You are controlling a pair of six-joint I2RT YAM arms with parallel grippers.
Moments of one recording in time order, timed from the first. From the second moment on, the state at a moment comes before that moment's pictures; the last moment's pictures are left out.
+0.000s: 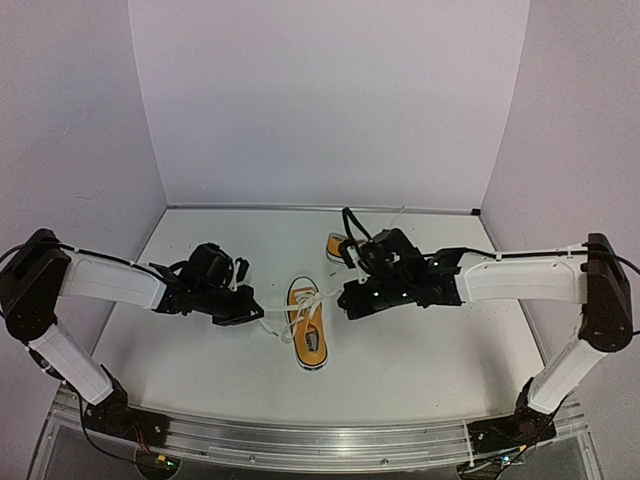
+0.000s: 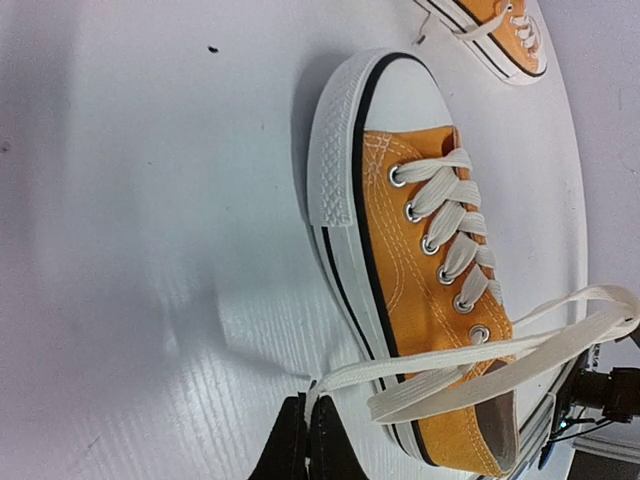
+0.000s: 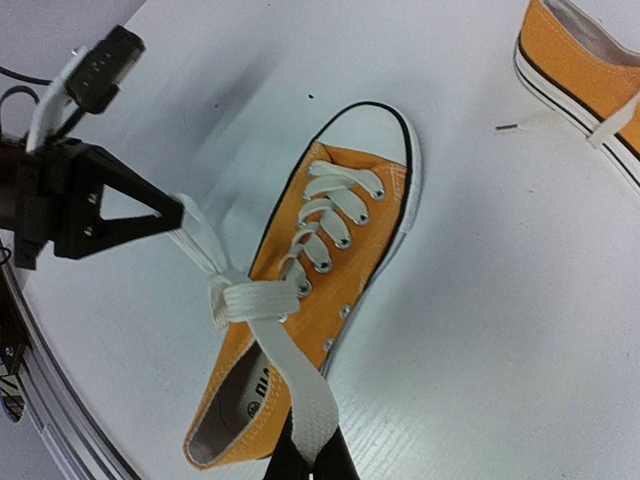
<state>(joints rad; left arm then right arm) -0.70 1.54 0.73 -0.01 0.22 -0.73 0.94 1.63 1.10 -0.26 0.01 0.45</state>
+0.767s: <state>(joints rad) -0.45 1.36 0.79 -0.48 -0.02 -0.79 0.64 1.15 0.57 -0.34 0.15 0.70</state>
